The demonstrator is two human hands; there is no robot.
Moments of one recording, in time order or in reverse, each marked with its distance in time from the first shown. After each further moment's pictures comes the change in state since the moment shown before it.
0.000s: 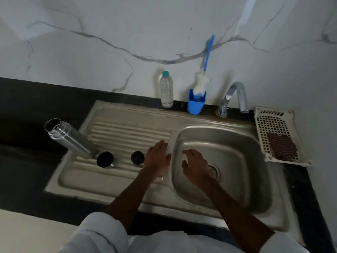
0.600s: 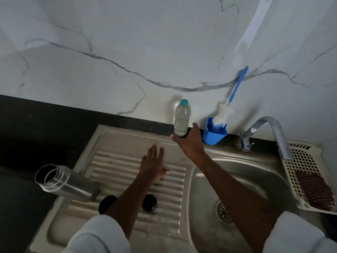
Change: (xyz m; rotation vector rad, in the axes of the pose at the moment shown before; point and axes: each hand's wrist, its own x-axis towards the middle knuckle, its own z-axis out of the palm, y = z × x) left_hand 0.122 -0.091 -0.051 0.049 -0.180 -0.061; right_hand 0.206 -0.119 -0.060 0.558 0.171 0.178
